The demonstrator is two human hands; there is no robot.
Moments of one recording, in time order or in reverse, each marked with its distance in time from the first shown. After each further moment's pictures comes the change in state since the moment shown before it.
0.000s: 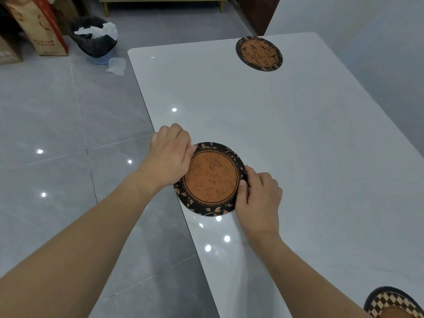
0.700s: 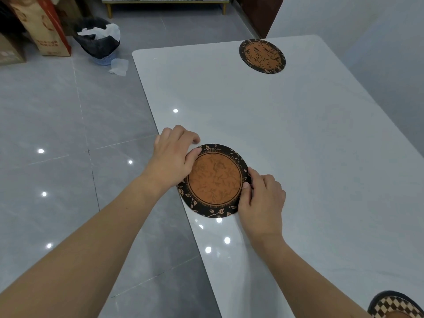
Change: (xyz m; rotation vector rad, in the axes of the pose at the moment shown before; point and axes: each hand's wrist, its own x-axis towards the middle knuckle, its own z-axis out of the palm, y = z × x) left_hand -0.004 0.003 -0.002 -0.121 -0.009 -0.042; right_hand 0.000 0.000 0.000 -0.020 0.002 -0.002
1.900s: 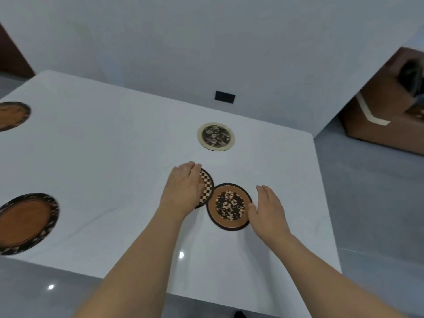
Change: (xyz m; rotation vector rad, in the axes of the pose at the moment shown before) left_hand -0.184 0.433 0.045 0.029 -0.494 0.848; right_hand -0.365 0.191 -0.285 -0.009 0.118 0.922
